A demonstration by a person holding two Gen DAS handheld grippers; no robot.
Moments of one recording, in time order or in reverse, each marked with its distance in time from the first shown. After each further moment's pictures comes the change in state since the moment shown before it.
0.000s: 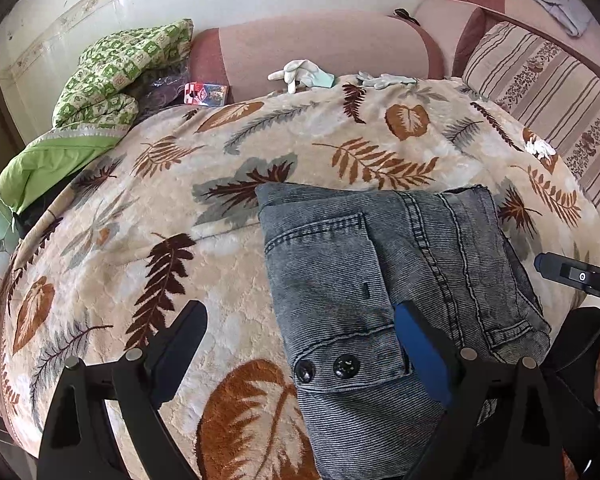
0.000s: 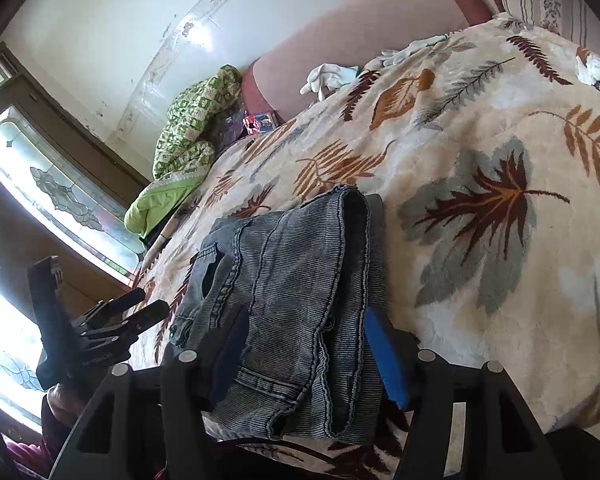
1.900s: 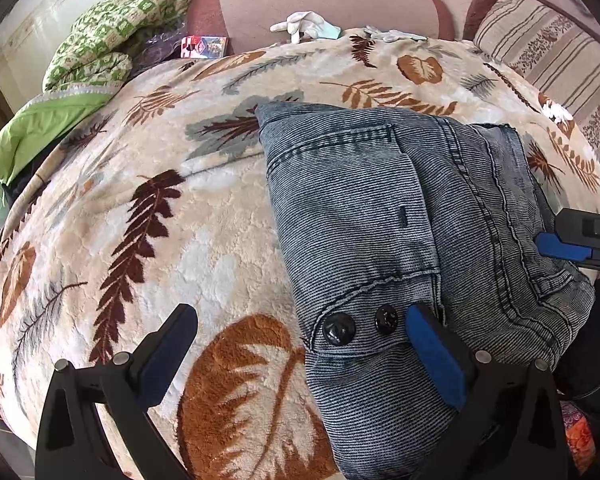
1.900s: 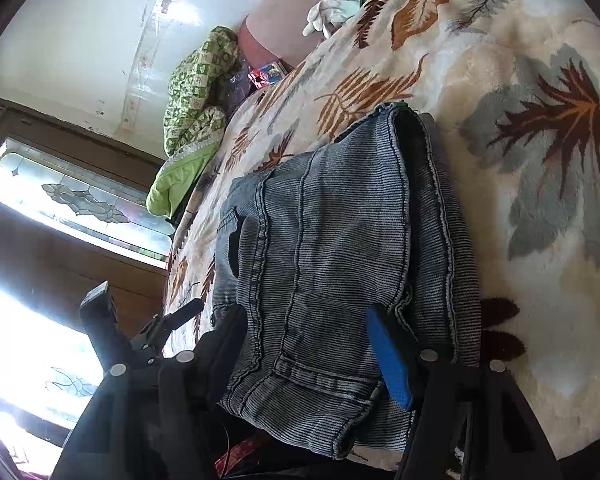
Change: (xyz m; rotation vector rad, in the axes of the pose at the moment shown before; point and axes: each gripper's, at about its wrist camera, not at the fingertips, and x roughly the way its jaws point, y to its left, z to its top) left arm 0.040 0.011 -0.032 -0.011 0.118 0.014; right arm 0.058 0.000 -0.003 0.166 0.192 0.166
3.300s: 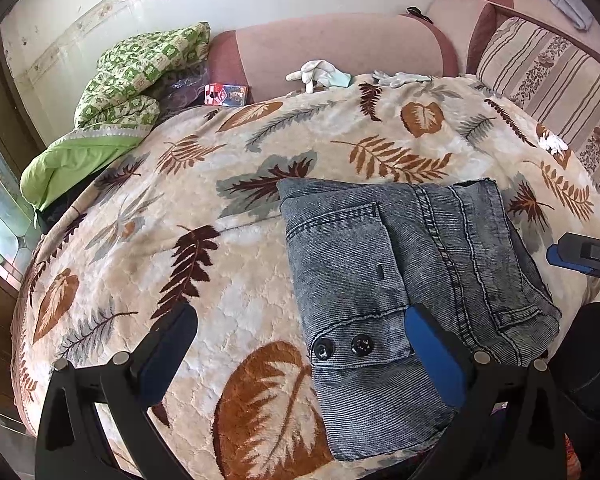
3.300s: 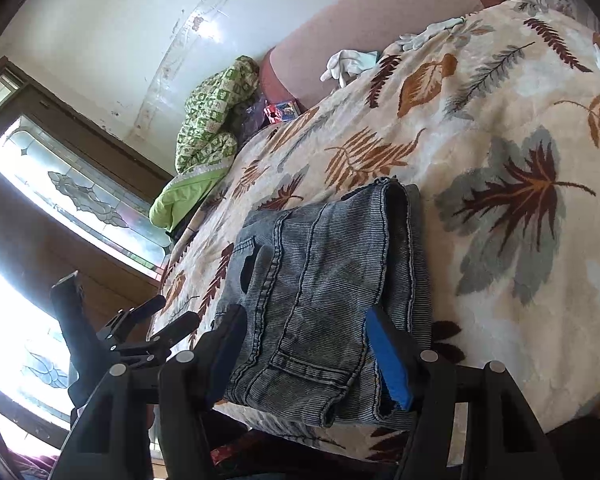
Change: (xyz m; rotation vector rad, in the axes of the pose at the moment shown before) left arm -0.057 -0.008 0.016 -0.003 -0.125 0.078; right arm -0.056 0.021 -0.005 -0.120 -0.128 -0.067
